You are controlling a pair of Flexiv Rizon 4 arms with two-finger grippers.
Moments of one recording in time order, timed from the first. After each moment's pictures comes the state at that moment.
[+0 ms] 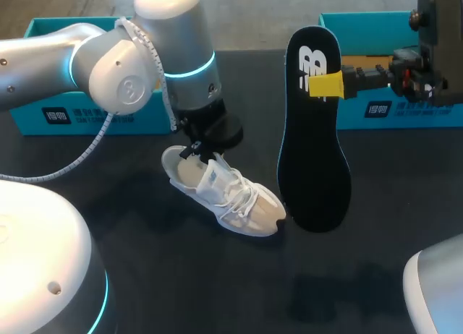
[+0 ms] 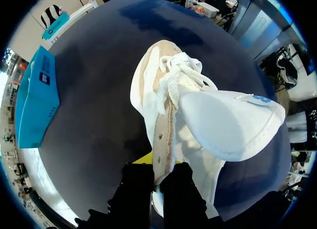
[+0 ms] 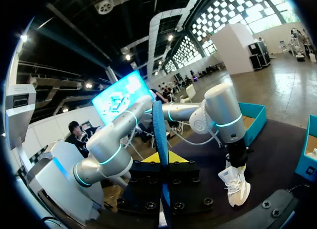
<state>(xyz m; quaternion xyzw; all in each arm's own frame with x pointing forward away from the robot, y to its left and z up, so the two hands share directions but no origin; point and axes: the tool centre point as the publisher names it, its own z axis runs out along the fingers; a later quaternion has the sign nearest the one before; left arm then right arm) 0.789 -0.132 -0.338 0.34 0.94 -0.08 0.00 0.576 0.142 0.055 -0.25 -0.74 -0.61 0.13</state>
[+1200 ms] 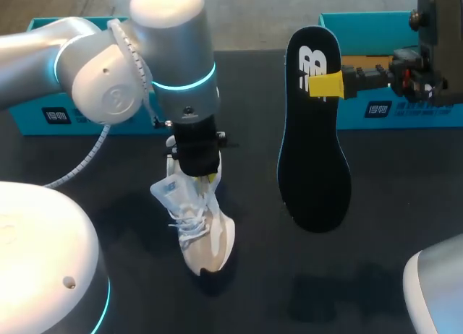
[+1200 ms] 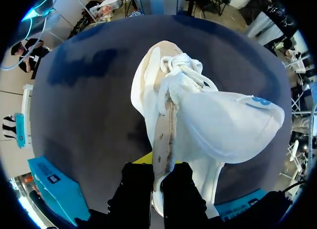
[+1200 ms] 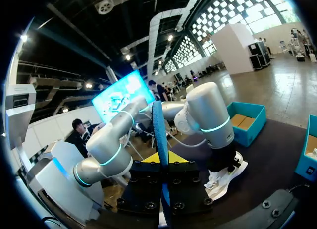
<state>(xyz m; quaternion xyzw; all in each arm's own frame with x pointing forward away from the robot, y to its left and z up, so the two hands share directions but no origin) 0.740 -0.123 -0.312 0.68 0.73 -0.04 0.02 0.576 0.142 0.055 -0.25 -0.74 -0.61 0.13</state>
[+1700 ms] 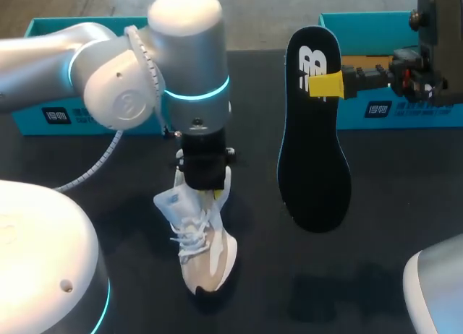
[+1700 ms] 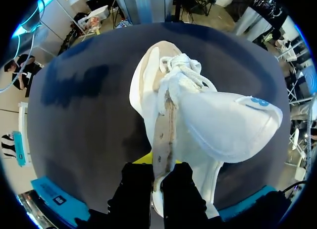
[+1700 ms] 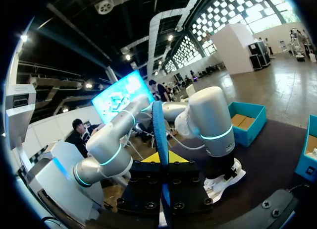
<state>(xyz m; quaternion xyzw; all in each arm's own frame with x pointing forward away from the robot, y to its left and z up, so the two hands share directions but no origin) 0.706 -0.135 -0.322 0.71 0.70 -0.06 -0.02 0.576 0.142 0.055 -0.25 -0.74 -0.61 0.13</state>
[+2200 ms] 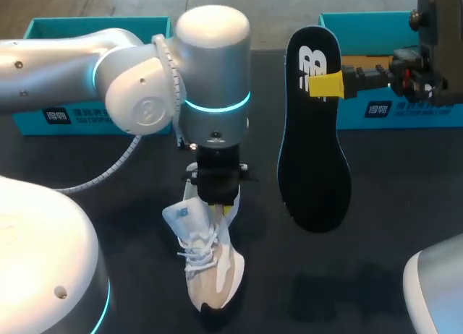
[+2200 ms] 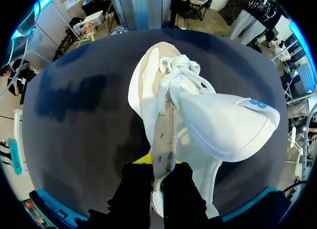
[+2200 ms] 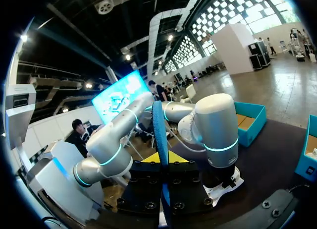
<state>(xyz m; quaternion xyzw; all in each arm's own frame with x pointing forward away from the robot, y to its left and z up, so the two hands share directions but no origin) 0.678 -0.151 -0.336 0.72 0.69 -0.06 -0.06 0.576 0.142 0.055 -0.25 -0.74 -0.61 0.13</state>
